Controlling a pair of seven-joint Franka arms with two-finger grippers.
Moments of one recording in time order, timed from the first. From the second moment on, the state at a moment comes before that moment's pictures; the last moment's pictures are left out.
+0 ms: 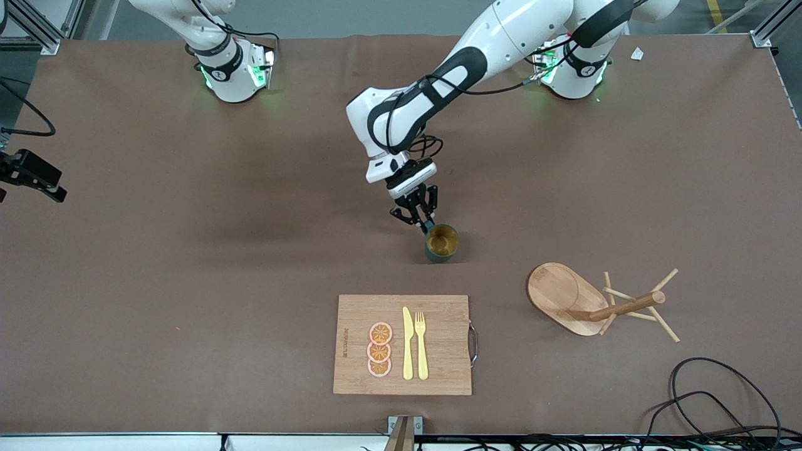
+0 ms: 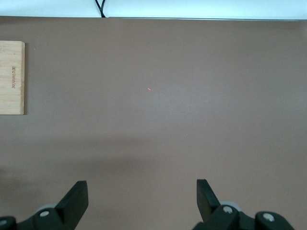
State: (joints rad) left arm -0.63 0.81 -0.50 -1.51 1.24 1.79 -2.29; right arm -0.06 0.03 -0.01 -1.53 -0.02 1.71 -0.08
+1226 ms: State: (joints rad) left arm -0.16 0.44 -0.51 -1.24 0.12 1.79 -1.68; right arm -0.06 0.03 -0.01 -1.53 -0.02 1.70 -0.08
